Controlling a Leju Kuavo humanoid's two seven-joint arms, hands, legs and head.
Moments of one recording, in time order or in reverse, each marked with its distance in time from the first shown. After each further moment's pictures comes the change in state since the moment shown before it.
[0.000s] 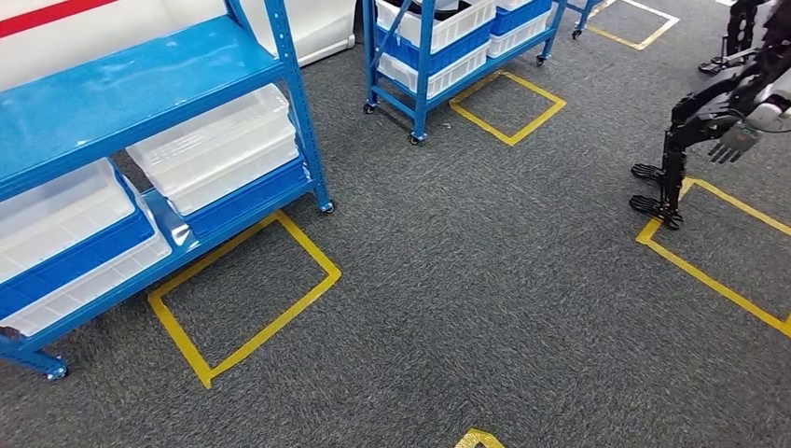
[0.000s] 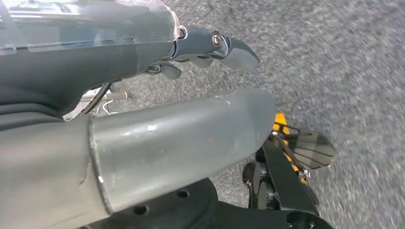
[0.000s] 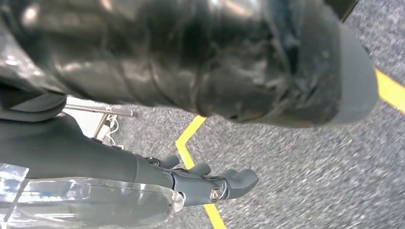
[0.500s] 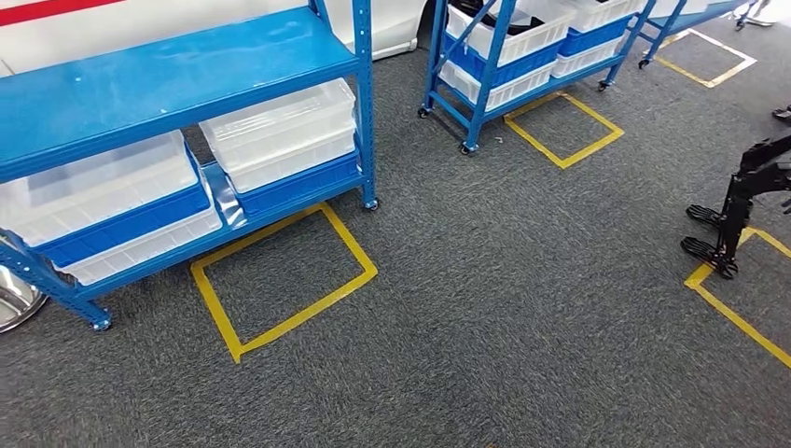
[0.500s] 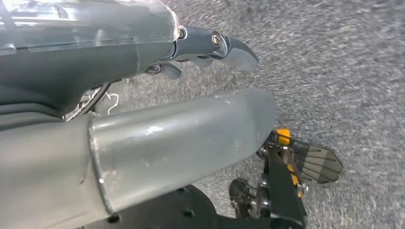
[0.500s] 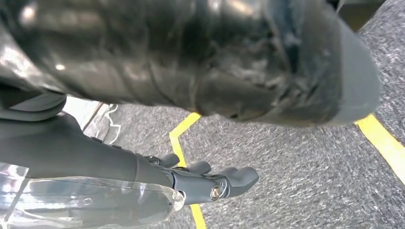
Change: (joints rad) left arm 0.014 0.002 -0.002 0.000 -0.002 -0.002 -0.008; right arm -0.002 -0.003 0.000 0.000 0.002 0.006 -0.001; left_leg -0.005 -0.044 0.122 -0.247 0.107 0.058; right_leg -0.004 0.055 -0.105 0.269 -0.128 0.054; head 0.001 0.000
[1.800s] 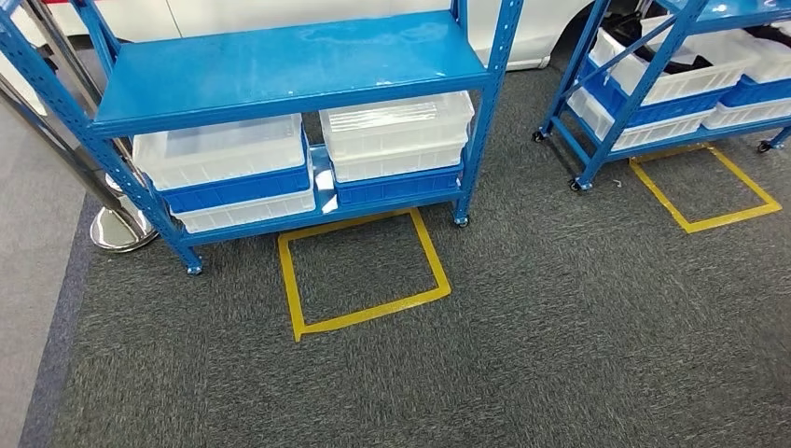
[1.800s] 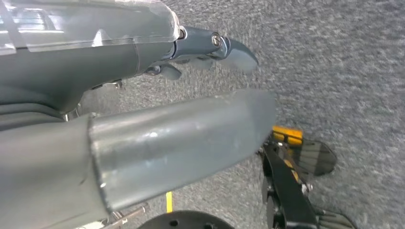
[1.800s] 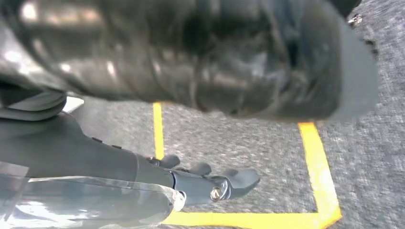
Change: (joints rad) left arm 0.092 0.134 0.002 0.001 0.017 -0.190 -0.065; right arm 0.048 -0.056 -0.001 0.009 -0.025 0.057 -0.070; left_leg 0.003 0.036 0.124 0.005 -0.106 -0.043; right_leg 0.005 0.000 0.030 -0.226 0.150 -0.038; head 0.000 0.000
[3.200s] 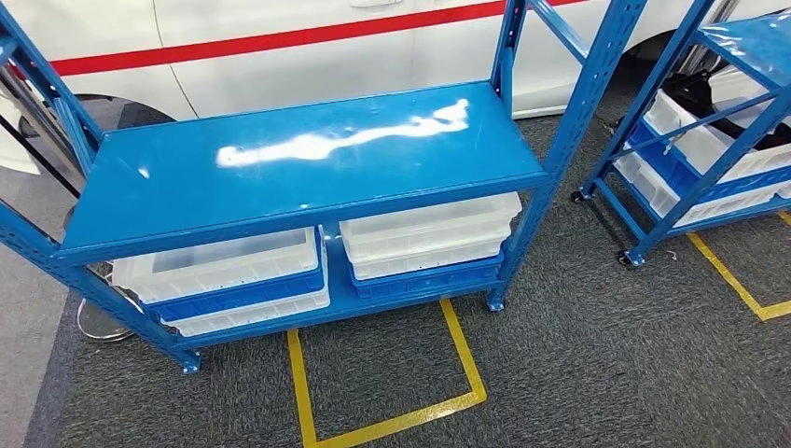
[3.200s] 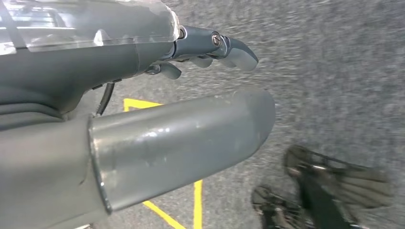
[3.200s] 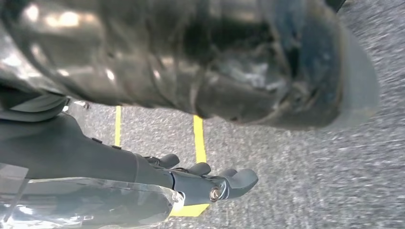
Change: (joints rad) left arm 0.018 0.004 -0.016 0.000 -0.011 0.016 0.013; right arm -0.003 -0.005 0.000 0.022 0.004 0.029 -0.004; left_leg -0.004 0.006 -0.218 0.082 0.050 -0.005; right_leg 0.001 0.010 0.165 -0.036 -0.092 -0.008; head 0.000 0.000
